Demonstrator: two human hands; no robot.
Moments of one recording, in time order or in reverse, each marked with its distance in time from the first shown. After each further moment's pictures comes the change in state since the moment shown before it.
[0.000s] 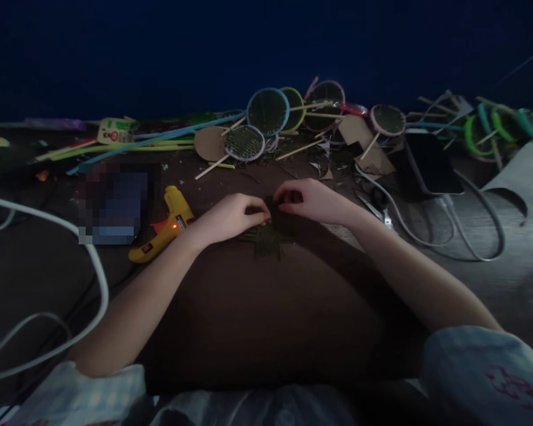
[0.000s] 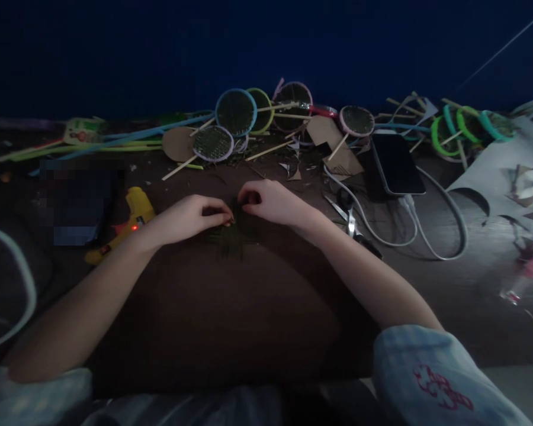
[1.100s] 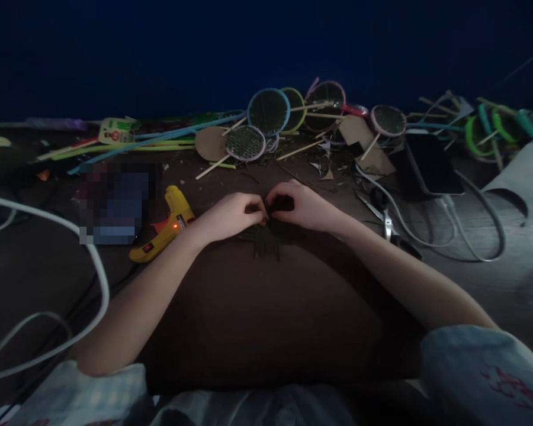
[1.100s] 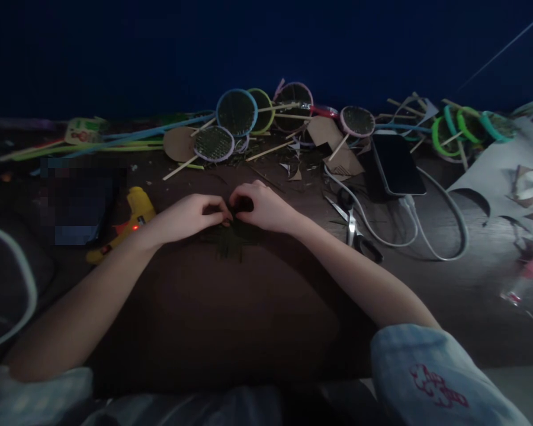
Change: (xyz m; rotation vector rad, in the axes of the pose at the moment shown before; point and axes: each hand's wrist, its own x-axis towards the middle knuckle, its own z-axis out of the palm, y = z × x) left_hand 0.001 0.001 0.000 0.008 0.030 -0.041; right_hand 0.004 0.001 0.019 0.042 0.099 -0.188
